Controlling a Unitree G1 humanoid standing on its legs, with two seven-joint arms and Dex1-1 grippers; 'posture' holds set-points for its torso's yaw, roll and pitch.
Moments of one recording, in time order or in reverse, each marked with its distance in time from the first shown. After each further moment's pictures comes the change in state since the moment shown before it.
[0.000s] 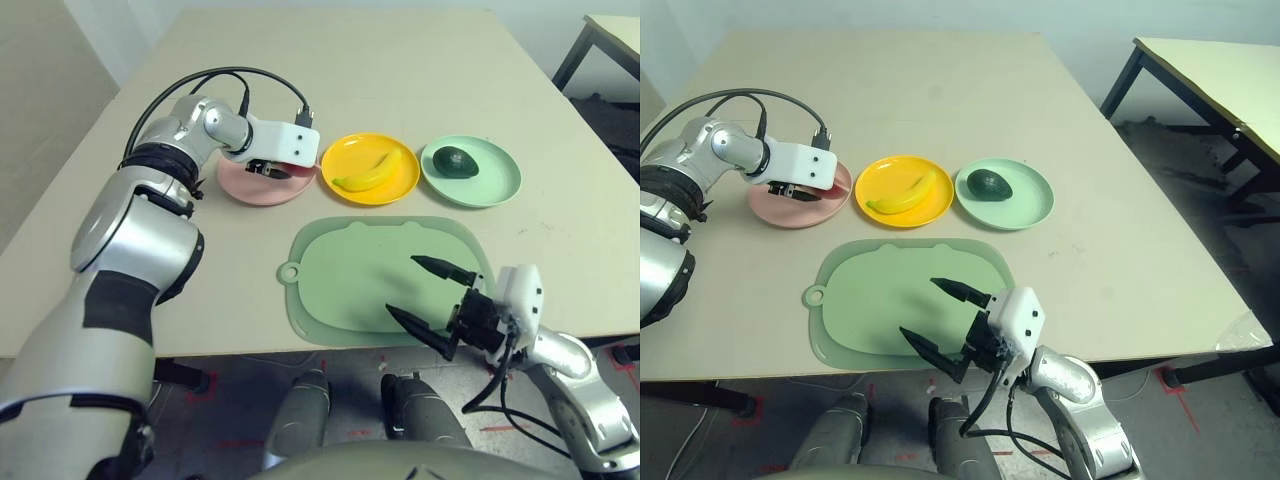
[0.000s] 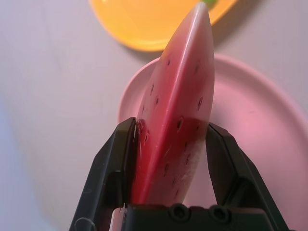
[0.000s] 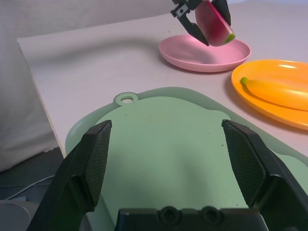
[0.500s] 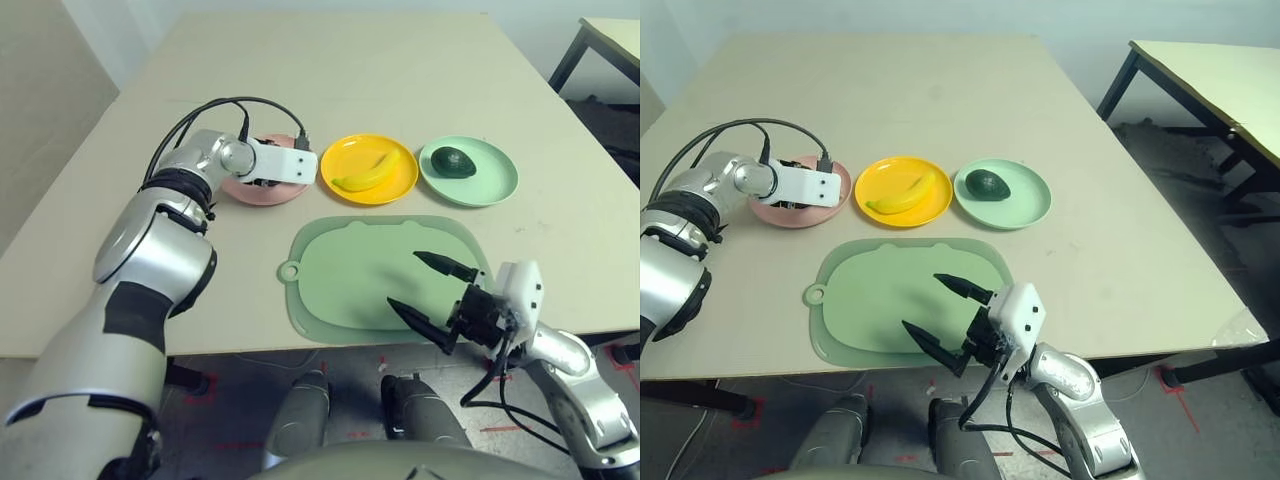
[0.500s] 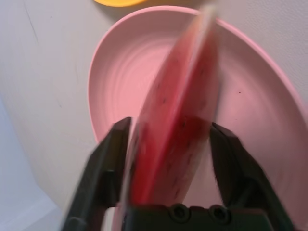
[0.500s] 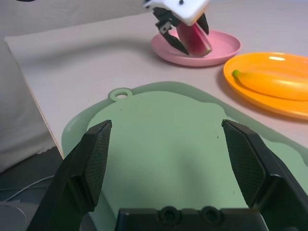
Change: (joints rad) left arm 0.075 -0.024 0.031 0.027 0.102 0.086 0.086; right arm 0.028 0.000 0.001 0.003 -0.003 0.000 -0.043
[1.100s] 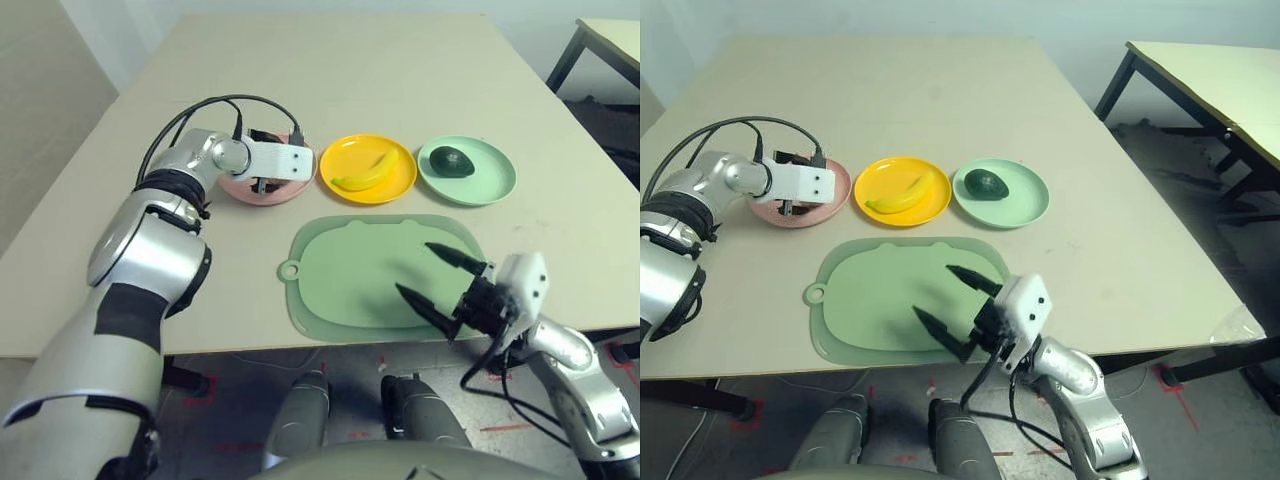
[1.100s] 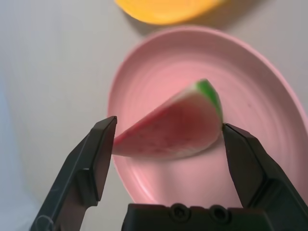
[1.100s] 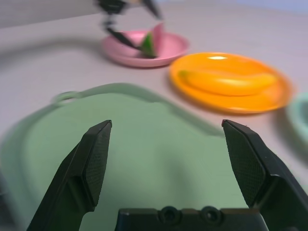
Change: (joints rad) left arm 0.016 0.043 0.235 -0.007 -0.140 -0.088 -0.105; right arm -0.114 0.014 -0.122 0.081 0.004 0.028 -0.122
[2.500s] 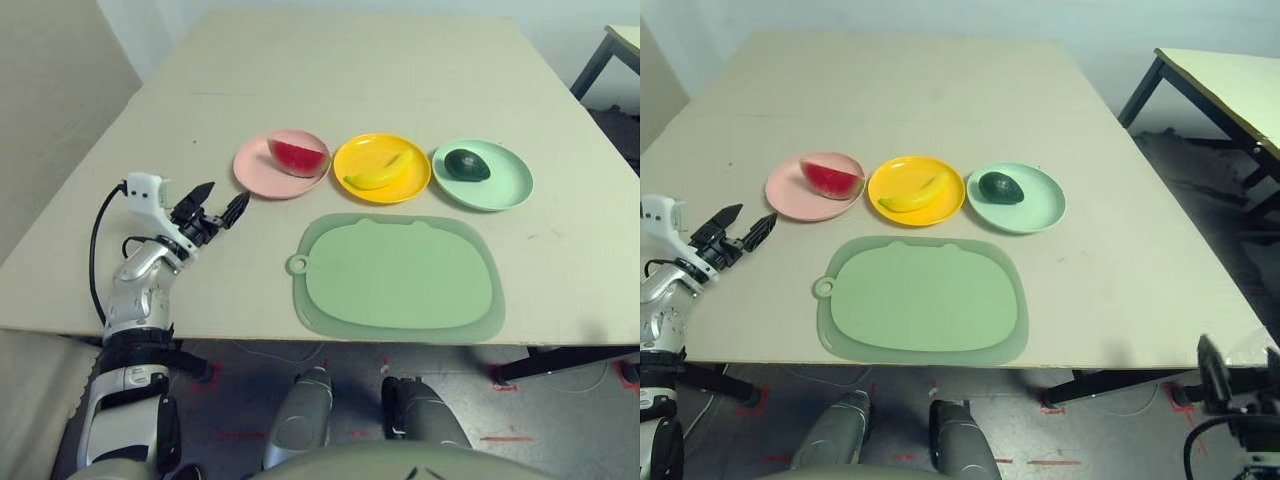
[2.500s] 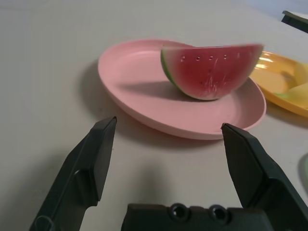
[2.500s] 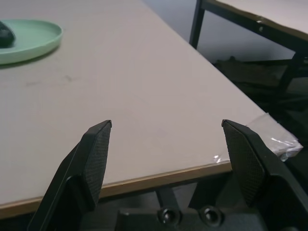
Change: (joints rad) left arm 0.911 -0.087 0.741 -0.853 -0.873 0.550 0.024; right arm 0.227 -0.033 -0.781 0.716 0.194 -0.431 0.136
